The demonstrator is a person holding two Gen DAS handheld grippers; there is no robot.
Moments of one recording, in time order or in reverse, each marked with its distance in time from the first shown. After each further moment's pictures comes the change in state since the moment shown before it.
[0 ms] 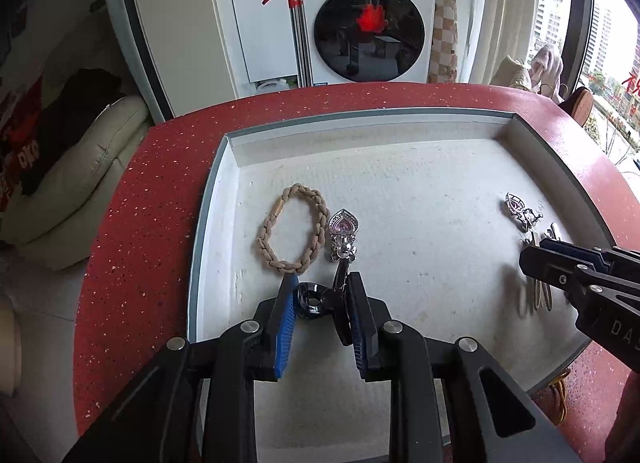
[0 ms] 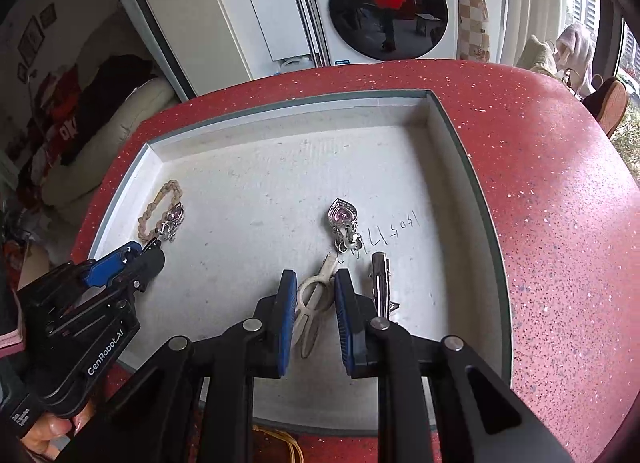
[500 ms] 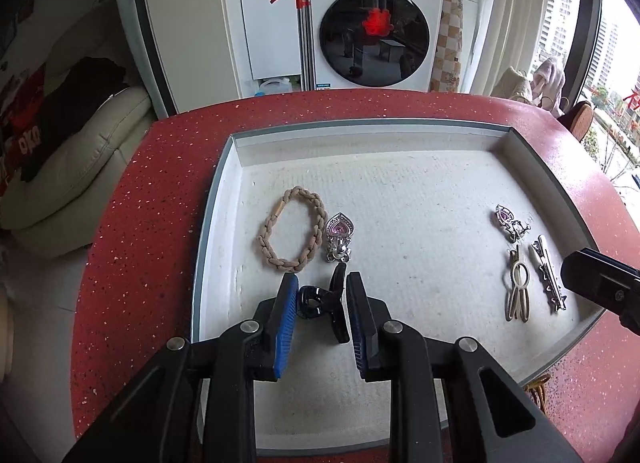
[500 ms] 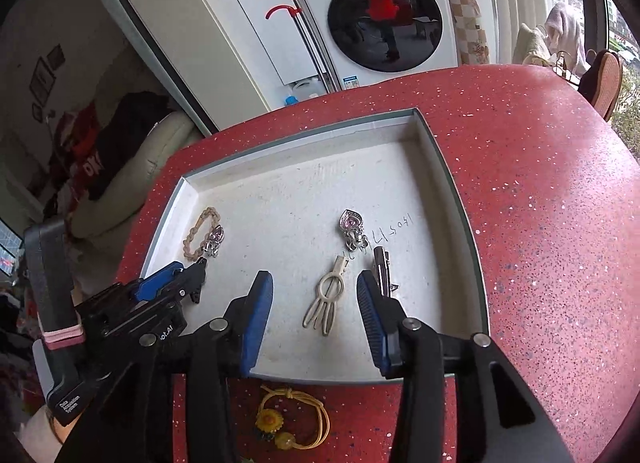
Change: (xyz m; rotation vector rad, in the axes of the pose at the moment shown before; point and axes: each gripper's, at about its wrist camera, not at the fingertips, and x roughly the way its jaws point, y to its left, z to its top) left arm -0.010 0.003 0.004 -0.051 0.000 -0.021; right arm -0.048 -0.011 -0.008 0.113 -0.079 0.122
